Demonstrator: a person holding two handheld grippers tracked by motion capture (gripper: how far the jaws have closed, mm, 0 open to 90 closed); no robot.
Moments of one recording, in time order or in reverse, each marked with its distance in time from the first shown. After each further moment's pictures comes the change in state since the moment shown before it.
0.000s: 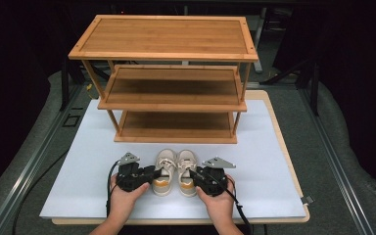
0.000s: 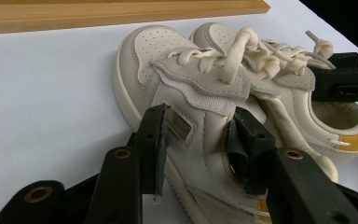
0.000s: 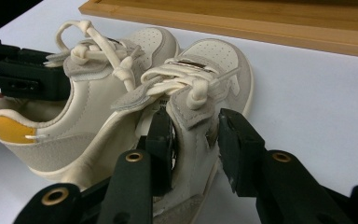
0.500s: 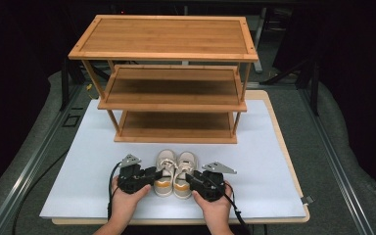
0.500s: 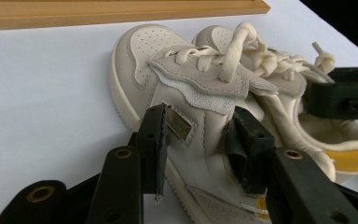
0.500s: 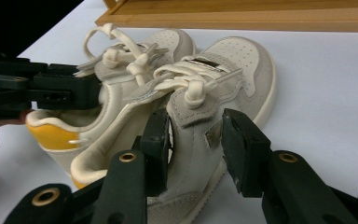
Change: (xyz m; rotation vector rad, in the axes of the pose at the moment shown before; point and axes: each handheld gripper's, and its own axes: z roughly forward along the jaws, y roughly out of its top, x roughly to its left) left arm -0.008 -0.003 -0.001 -0.005 0.009 -0.024; right arm 0.011 -0.010 -0.004 -0.031 0.048 0.089
